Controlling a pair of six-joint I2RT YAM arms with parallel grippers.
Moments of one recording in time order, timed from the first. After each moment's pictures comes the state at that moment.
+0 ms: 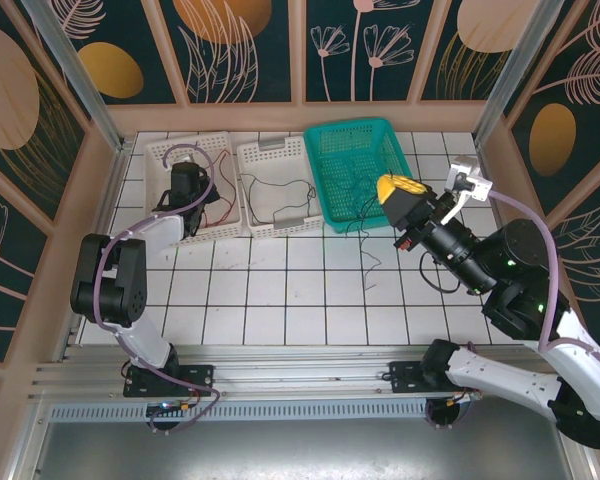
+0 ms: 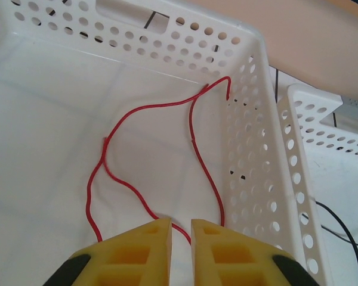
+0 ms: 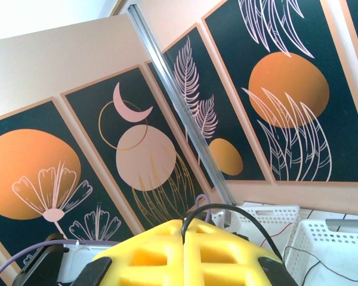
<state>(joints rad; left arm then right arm) -0.16 1.72 0.99 0.16 -0.13 -0.51 0.96 0.74 1.24 -0.26 0.14 0.43</state>
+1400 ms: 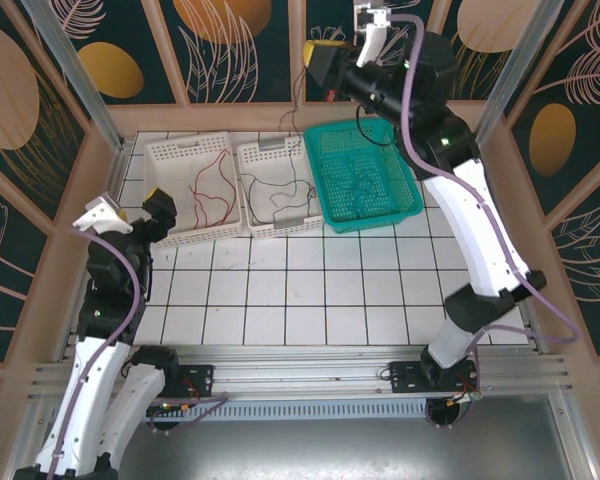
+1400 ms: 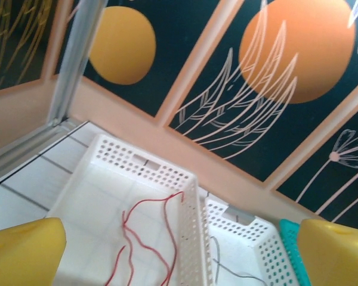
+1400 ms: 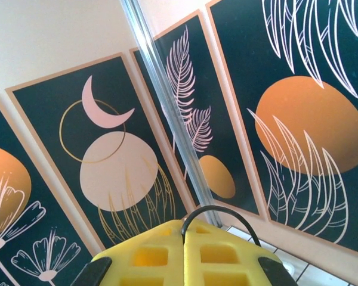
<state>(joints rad) -0.16 0.58 0.69 -0.20 -0.29 -0.57 0.57 1.71 2.28 -0.43 -0.35 0.37</state>
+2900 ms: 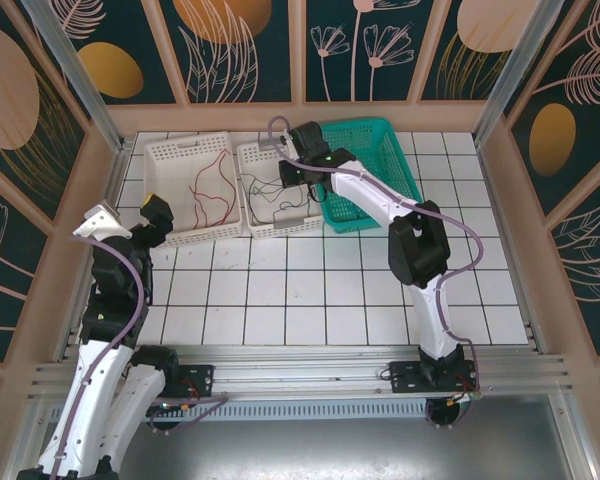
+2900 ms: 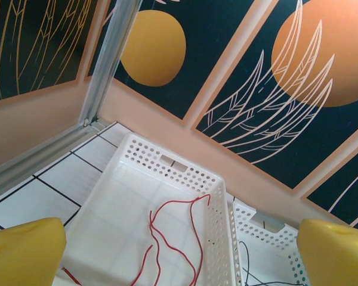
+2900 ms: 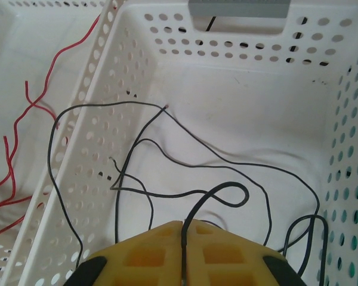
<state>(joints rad) -0.16 0.56 0.65 -0.19 -0.37 -0.56 0.62 2.17 1.94 -0.54 -0.07 0.24</state>
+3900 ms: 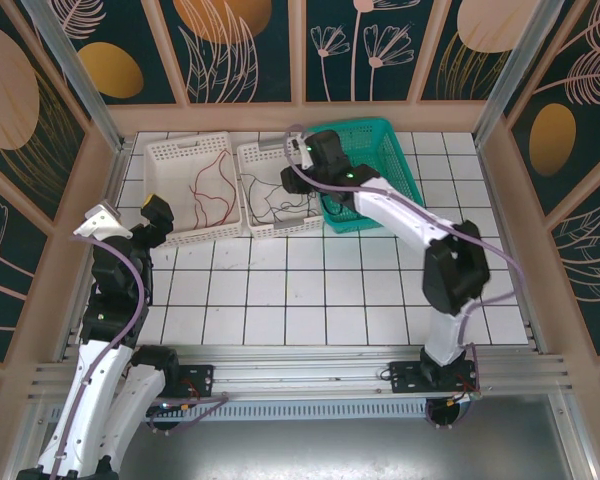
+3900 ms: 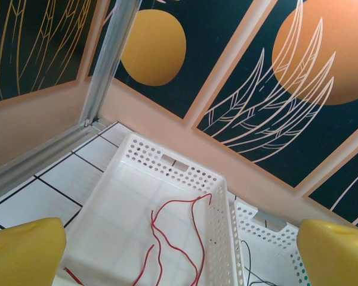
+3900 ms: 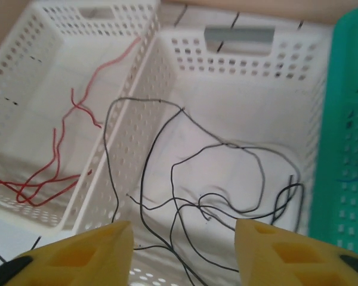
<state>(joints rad) -0.16 0.56 0.65 -0.19 -0.37 -0.55 0.65 1.80 1.54 -0.34 -0.04 0.24</state>
